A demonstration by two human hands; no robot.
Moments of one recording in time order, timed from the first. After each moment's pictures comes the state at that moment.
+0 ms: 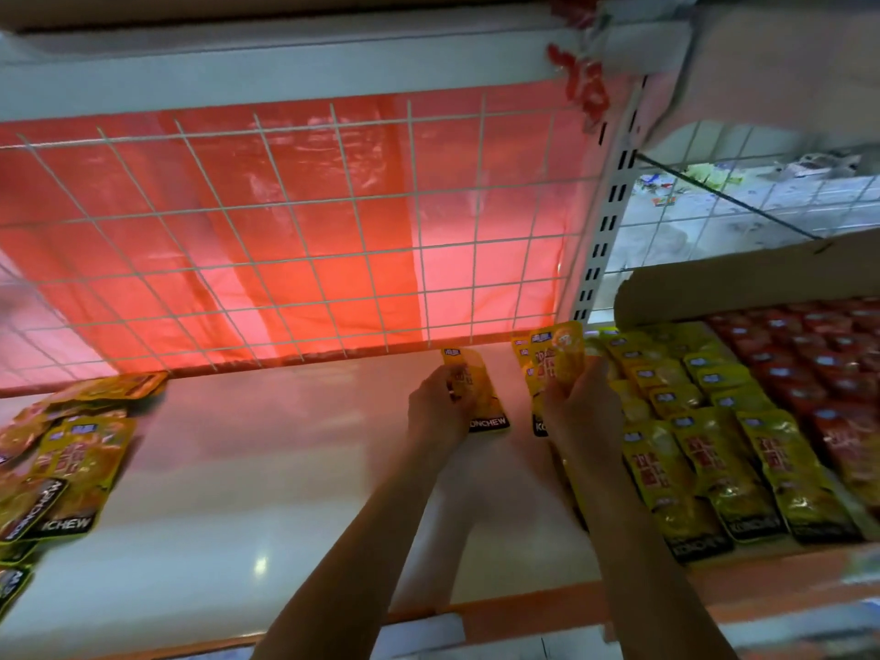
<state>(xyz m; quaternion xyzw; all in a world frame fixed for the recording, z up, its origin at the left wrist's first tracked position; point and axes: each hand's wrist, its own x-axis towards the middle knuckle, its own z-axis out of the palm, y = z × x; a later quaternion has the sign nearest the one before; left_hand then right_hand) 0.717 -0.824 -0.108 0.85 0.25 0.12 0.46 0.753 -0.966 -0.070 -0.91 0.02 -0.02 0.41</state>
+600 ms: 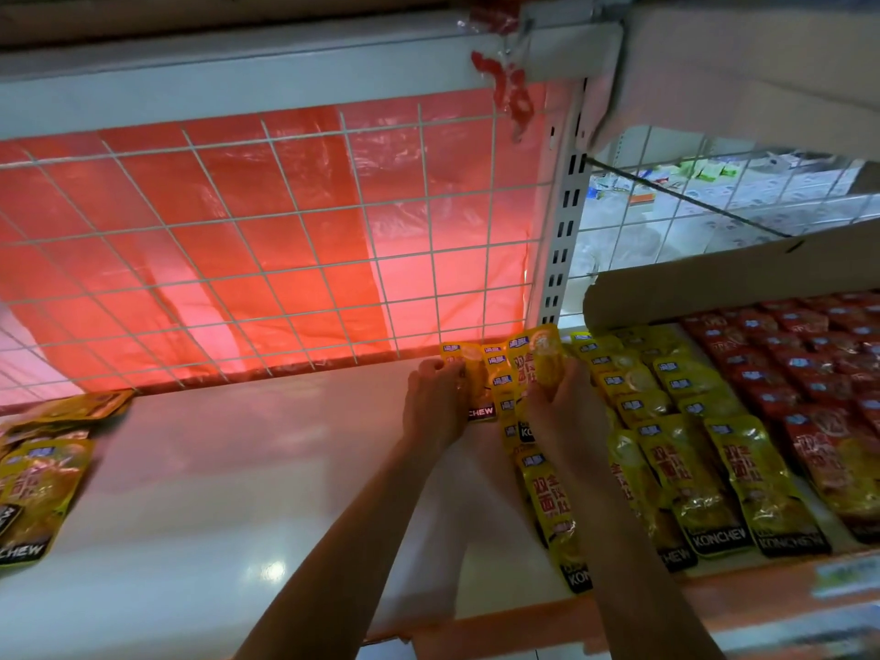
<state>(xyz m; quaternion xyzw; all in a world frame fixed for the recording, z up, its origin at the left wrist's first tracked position) 0.761 -0.844 -0.120 0.95 0.18 0.12 0.23 0.776 -0.991 -0.075 -0.90 -0.01 -0.01 0.43</state>
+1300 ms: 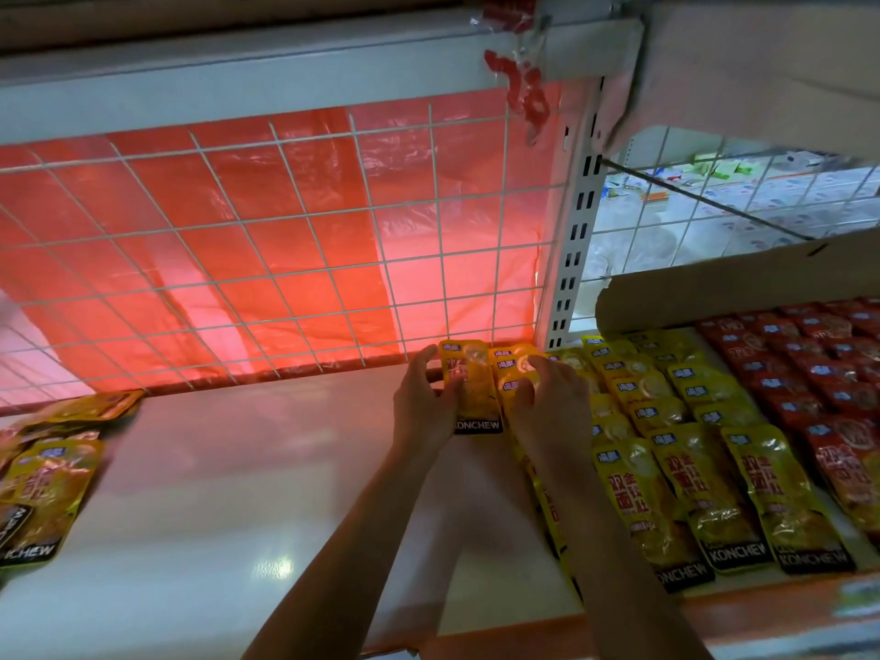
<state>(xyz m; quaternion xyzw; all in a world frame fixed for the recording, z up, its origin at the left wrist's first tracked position) 0.748 -0.837 -0.108 0.77 0.27 0.22 0.53 0.783 -0.969 -0.084 -0.93 -0.11 -0.05 0.35</state>
